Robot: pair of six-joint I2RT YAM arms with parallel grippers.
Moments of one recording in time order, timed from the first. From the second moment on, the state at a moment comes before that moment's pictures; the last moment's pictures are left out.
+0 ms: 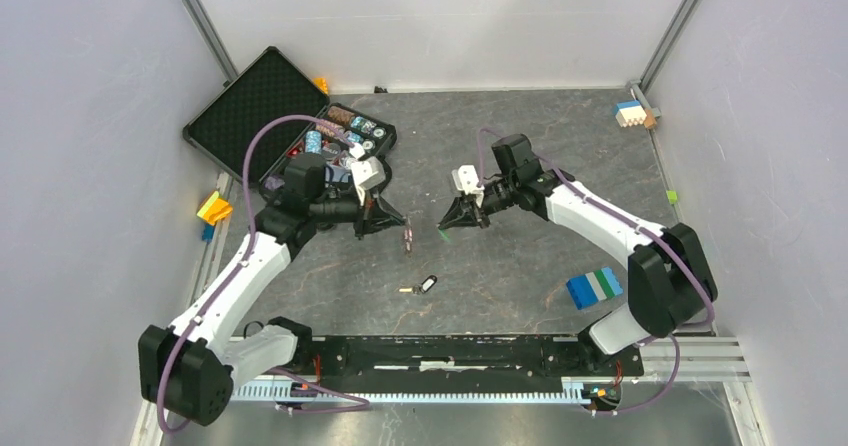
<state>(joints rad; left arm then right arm) -0.30 1.04 0.82 -0.30 0.94 0.25 0.55 1.55 1.08 -0.34 -1.10 -0.90</state>
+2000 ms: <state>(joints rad) -0.54 1.24 0.83 0.25 1.13 -0.51 0.51 1.03 0.74 0.15 -1.17 -0.48</state>
